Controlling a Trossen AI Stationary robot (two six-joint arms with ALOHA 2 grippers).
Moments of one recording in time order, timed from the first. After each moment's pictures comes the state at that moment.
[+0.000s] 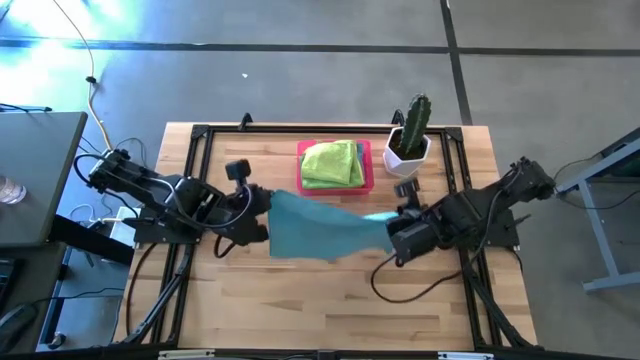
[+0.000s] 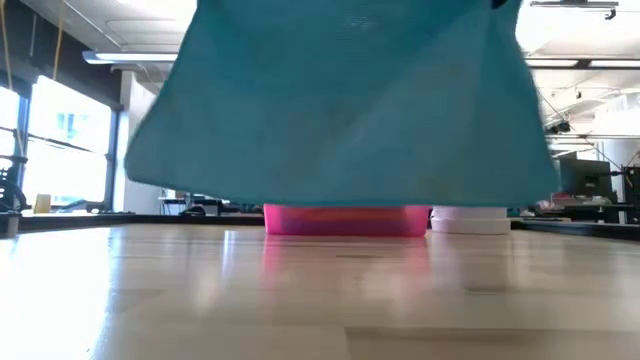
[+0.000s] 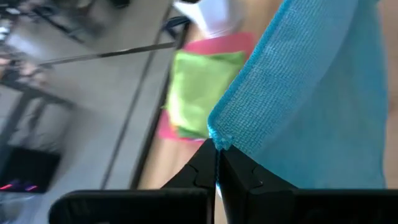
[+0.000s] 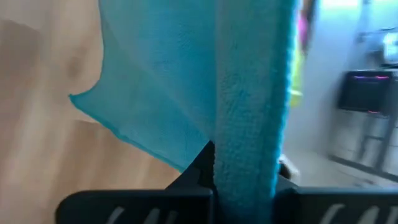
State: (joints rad) left arm -0.30 1.37 1.48 -1.20 -0.83 -0.29; right arm 0.47 1.51 1.65 -1.57 0.58 0.02
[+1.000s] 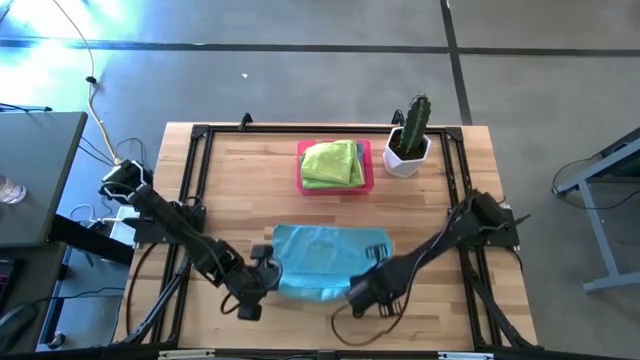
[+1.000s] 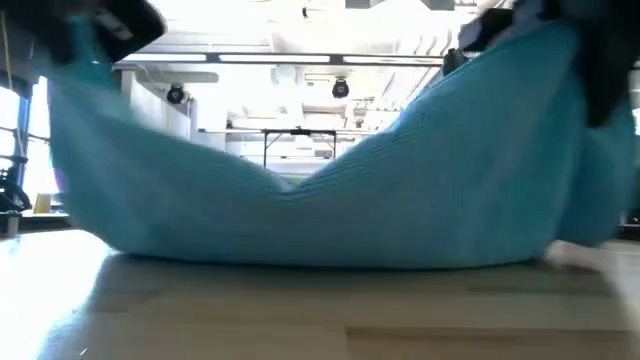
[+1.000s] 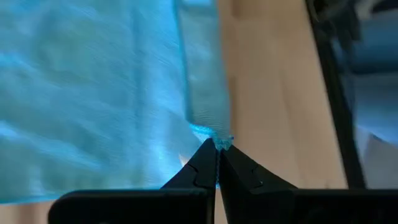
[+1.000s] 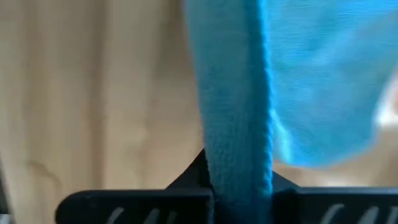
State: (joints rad) left arm -0.56 1.54 1.06 -0.58 -0.22 -0.51; right arm 0.56 1.99 1.65 -1.30 0.05 0.36
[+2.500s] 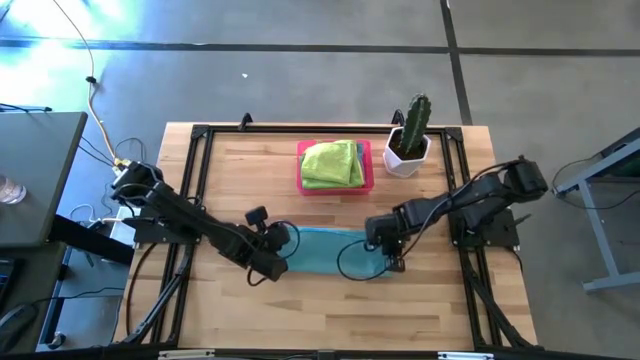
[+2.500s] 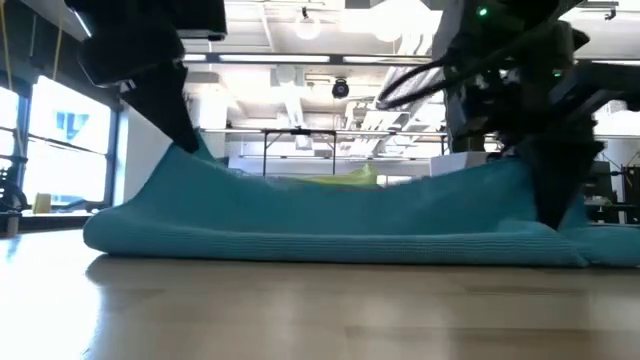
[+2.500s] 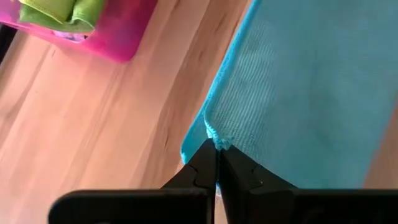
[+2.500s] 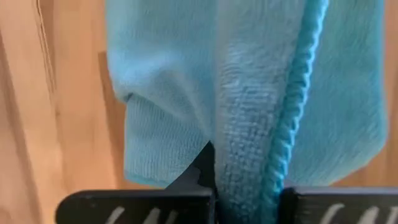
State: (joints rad) left arm -0.35 1.62 1.06 -0.82 -0.62 -0.75; right arm 0.18 1.56 0.81 -0.57 -0.23 0.27
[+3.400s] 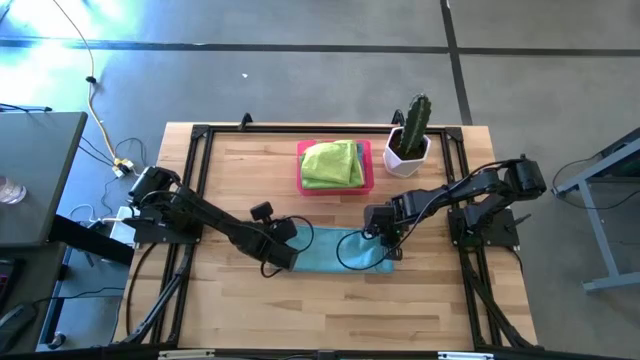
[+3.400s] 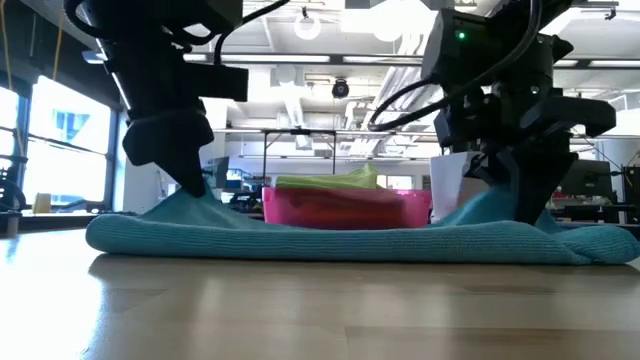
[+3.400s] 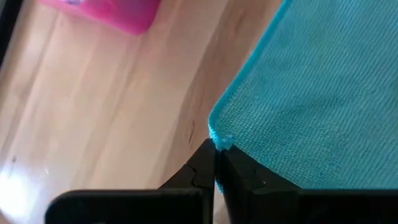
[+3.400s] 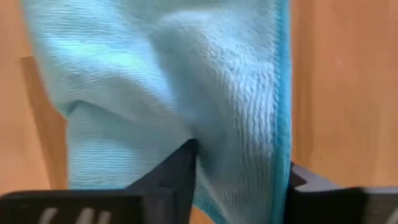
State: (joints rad) left arm -0.25 1.76 1.06 -0.83 -0.61 -0.73; right arm 0.08 1.56 0.82 -0.62 -0.14 0.18
